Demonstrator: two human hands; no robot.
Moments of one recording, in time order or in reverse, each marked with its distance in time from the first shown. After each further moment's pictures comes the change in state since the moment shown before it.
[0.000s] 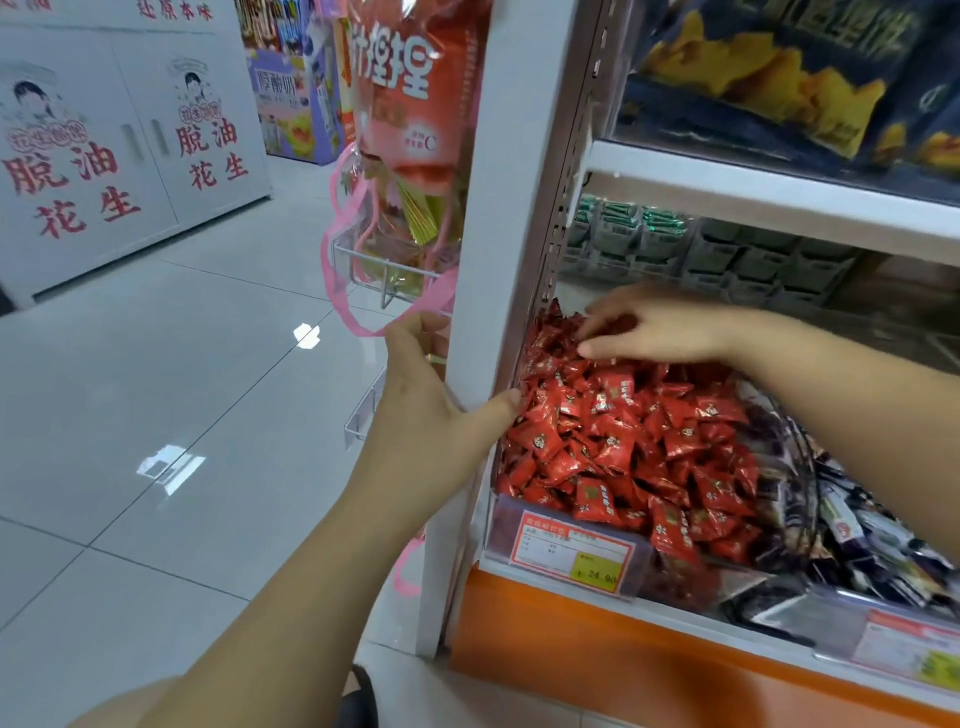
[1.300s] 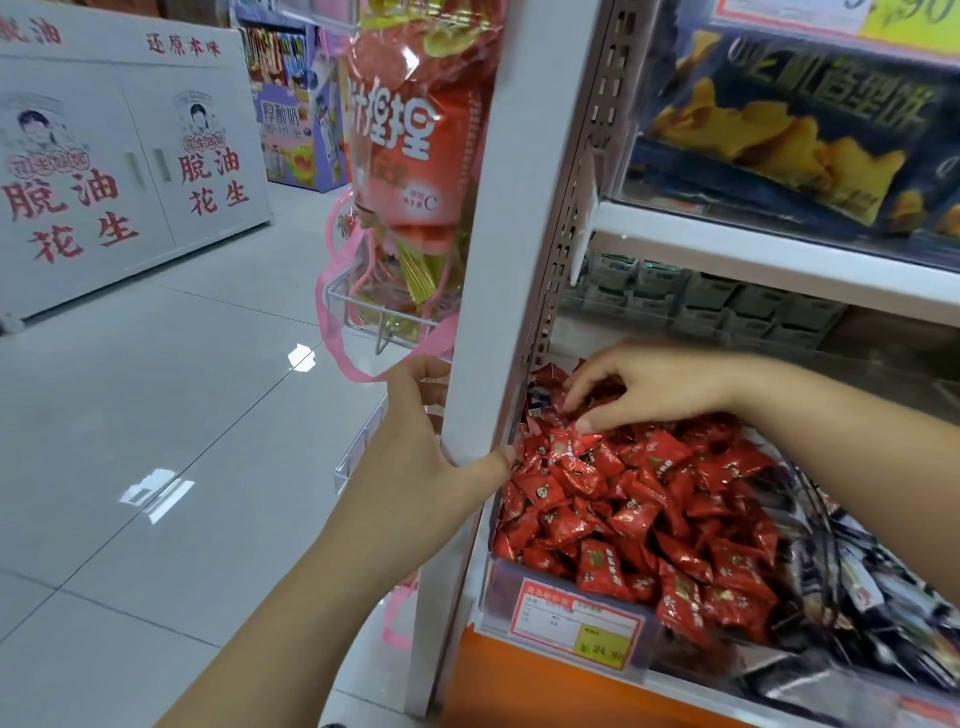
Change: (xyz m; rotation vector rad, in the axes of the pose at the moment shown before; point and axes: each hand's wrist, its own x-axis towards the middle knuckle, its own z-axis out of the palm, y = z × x) left_hand 0.008 0.003 -0.009 0.011 -0.134 -0.057; right_hand 0.003 -0.009 -0.003 -0.072 -0.129 -0.143
